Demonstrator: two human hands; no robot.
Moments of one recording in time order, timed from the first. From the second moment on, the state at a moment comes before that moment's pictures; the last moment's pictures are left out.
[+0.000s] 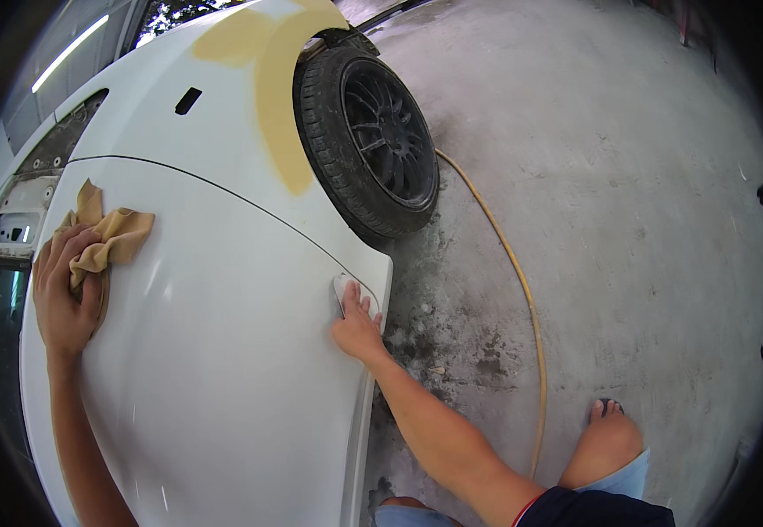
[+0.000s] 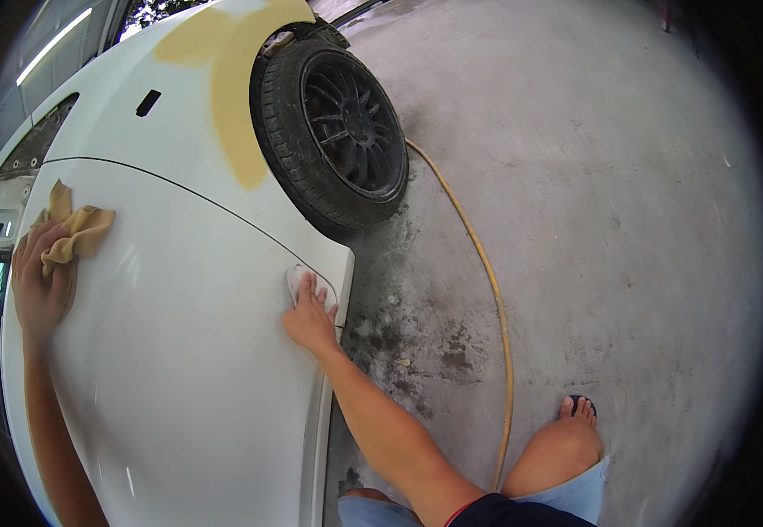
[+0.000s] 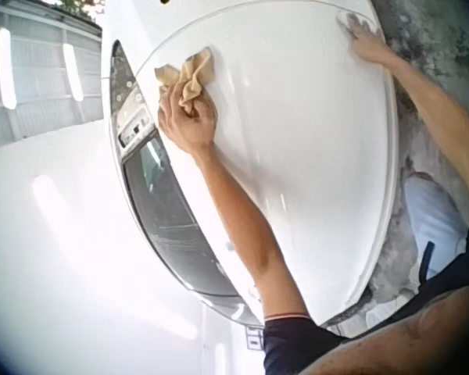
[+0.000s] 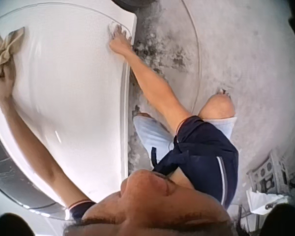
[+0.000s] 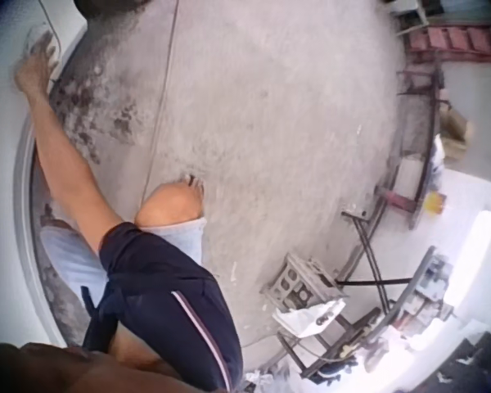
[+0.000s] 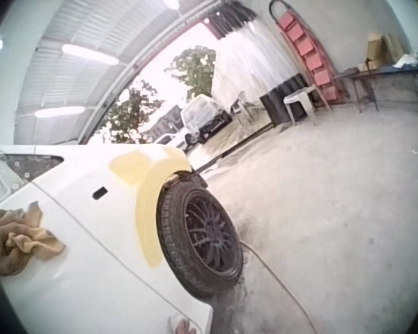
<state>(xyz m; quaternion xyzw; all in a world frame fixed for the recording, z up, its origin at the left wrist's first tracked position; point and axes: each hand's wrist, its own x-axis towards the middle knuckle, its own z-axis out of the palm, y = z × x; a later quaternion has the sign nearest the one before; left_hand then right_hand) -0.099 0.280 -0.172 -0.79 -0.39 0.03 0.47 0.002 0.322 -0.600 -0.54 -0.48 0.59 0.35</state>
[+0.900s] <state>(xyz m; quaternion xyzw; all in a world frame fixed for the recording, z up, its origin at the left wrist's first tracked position) -0.098 0.280 -0.172 -0.80 -0.39 0.01 0.46 -0.002 0.321 -0.604 -0.45 -0.51 0.56 0.48</state>
